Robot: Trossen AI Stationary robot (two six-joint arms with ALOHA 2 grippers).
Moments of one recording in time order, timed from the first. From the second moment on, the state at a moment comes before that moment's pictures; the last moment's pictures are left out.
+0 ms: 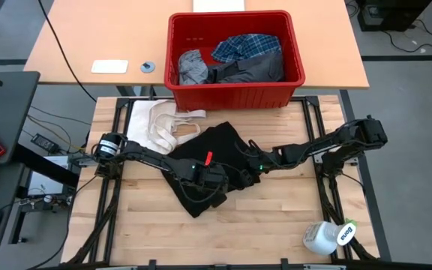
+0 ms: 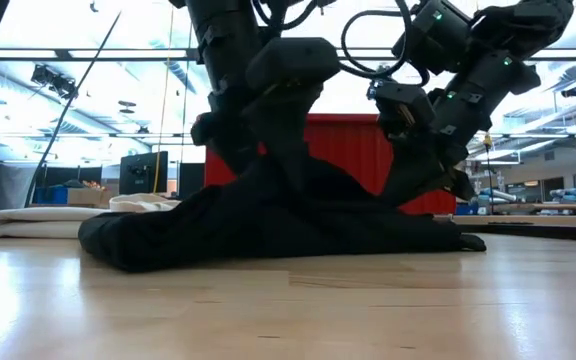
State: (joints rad) left arm -0.22 1.95 1.46 -0.73 -0.20 -0.78; right arm 0.05 1.52 0.67 -0.01 0.08 0.90
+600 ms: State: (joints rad) left arm -0.22 1.84 1.47 -0.86 -0.35 -0.79; right arm -0.08 1.52 0.67 0.02 0.02 0.83
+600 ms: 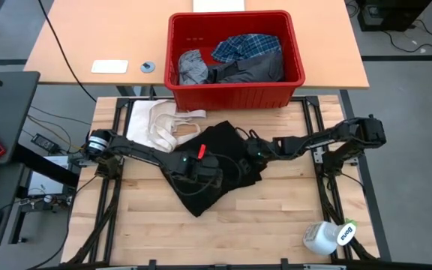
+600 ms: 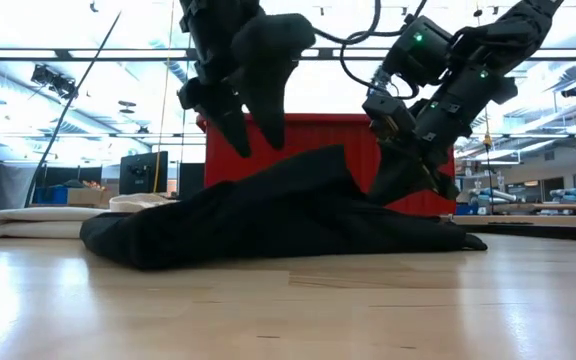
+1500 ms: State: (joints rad) left arm -0.27 1.95 1.47 -0.52 -0.34 -0.69; right arm -0.04 1.45 0.67 -0.05 -0.04 0.88
